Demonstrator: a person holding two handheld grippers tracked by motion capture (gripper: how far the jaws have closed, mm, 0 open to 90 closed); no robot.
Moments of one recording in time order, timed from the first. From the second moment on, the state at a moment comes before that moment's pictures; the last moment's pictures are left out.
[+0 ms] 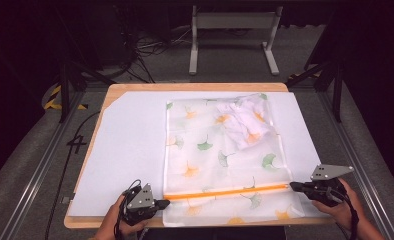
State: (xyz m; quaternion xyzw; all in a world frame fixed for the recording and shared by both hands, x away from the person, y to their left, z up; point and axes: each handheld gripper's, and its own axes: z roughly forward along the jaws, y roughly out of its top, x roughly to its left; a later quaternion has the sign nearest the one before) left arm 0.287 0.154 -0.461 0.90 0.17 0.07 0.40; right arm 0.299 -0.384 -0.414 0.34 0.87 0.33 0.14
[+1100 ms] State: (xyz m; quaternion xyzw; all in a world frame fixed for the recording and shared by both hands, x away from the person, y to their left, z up) left arm 0.293 0.208 -0.436 0.85 0.23 0.17 0.44; right arm 0.290 -0.390 -0.394 0.33 0.82 0.39 0.25
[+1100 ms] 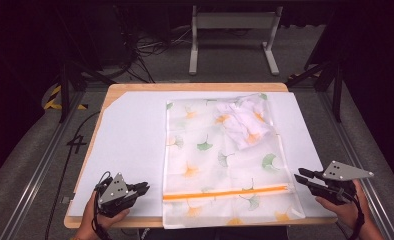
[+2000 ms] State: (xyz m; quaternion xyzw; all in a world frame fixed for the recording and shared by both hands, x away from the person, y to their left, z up) left arm 0.314 0.236 -0.434 0.82 0.29 0.22 0.44; right arm 0.295 -0.418 -0.410 0.41 0.76 0.40 0.31
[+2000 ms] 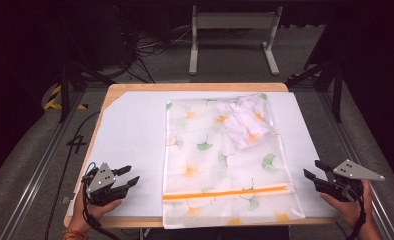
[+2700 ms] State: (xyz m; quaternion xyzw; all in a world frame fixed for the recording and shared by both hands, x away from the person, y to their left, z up) left arm 0.324 0.253 -0.443 0.78 0.36 0.22 0.45; right arm 0.288 -0.433 -0.428 0.46 0.73 0.38 0.34
